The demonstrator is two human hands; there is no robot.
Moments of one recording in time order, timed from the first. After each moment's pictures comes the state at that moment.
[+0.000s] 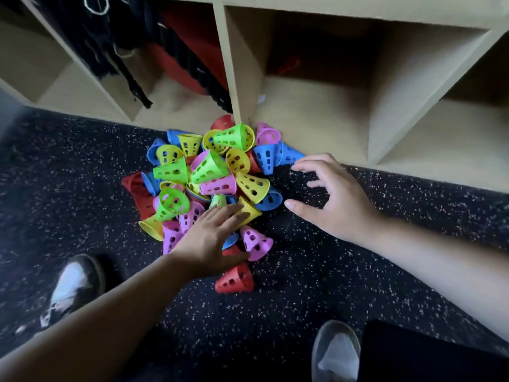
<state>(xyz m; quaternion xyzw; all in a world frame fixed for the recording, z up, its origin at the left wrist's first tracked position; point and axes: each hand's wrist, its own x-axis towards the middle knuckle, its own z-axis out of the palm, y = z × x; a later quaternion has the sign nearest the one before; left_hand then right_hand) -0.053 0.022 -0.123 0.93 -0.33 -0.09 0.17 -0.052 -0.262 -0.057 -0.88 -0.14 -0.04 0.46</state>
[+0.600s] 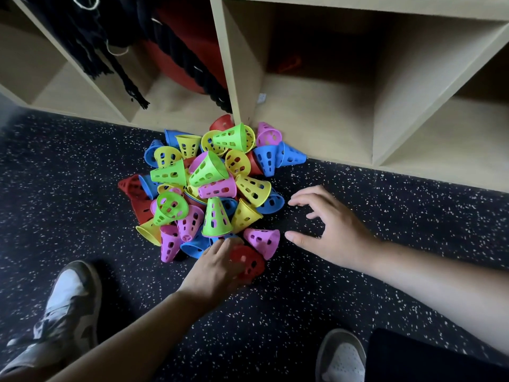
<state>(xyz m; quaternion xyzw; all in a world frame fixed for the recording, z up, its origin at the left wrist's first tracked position) -0.092 0.024 -0.176 0.92 -0.34 -0.06 0.17 -0.068 -0.262 -0.094 -0.89 -0.16 0.03 0.43</state>
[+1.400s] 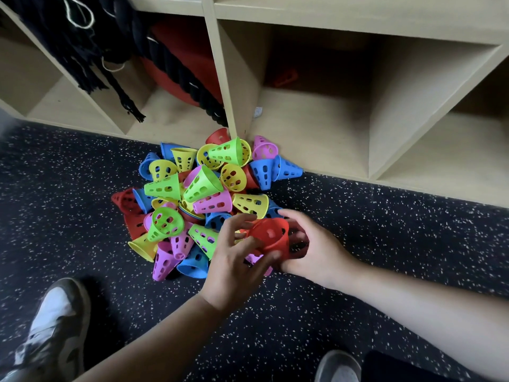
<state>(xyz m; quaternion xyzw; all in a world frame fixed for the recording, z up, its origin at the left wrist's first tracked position) -0.067 -0.047 -0.131 0.86 -0.19 0.05 0.48 -0.068 -0.244 -0.104 -0.82 0.00 0.18 0.54</state>
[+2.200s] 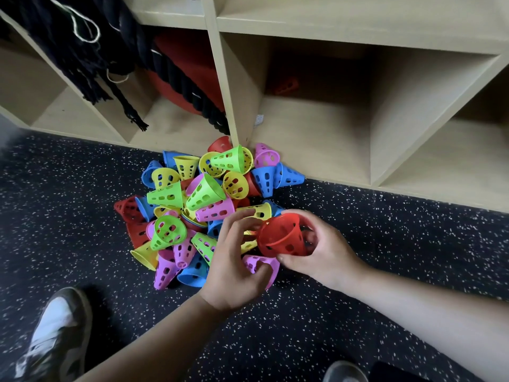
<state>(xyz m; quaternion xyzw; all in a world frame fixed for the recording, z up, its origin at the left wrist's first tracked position) -0.056 -0.046 -0.103 0.83 -0.17 0.02 0.53 -0.060 -0.244 -0.103 -0.80 0.02 0.12 0.59</state>
